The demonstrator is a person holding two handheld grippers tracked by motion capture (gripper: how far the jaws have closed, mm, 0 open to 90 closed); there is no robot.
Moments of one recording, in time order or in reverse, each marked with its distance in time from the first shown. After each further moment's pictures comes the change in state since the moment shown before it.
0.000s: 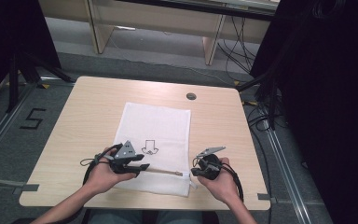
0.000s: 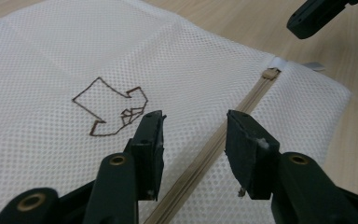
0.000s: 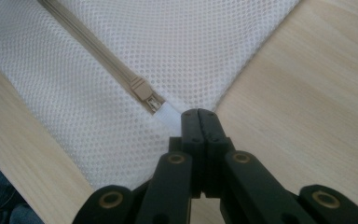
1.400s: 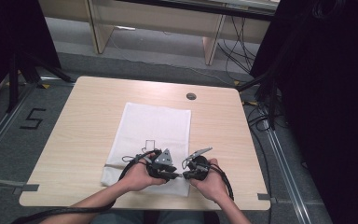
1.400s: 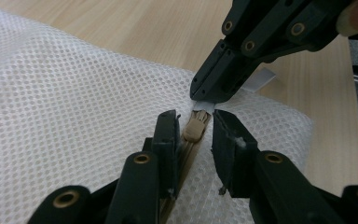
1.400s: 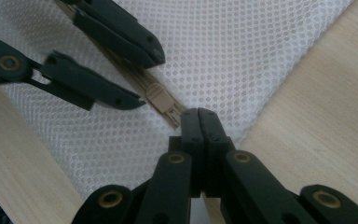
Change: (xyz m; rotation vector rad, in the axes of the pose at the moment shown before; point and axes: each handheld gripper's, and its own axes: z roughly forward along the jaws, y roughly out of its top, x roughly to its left) left arm -0.043 0.031 0.088 0.088 -0.217 0.136; right arm 0.009 0.005 0.035 0.059 0.036 -0.038
